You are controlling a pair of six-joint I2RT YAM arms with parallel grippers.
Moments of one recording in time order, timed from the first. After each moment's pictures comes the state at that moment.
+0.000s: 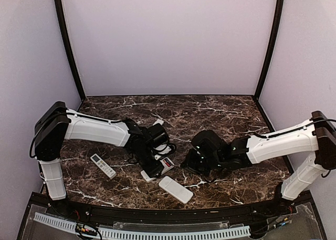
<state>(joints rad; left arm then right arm) -0.98 1.91 1.26 -0.69 0.04 -0.09 1.13 1.52 0.84 -0.15 0.09 1.32</state>
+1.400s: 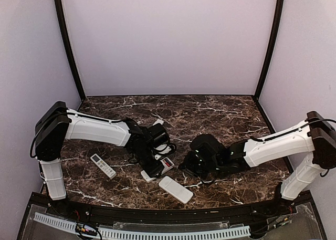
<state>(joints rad) -0.98 1.92 1.27 -0.70 0.05 -0.09 1.14 1.56 0.81 -0.06 0.09 1.38</state>
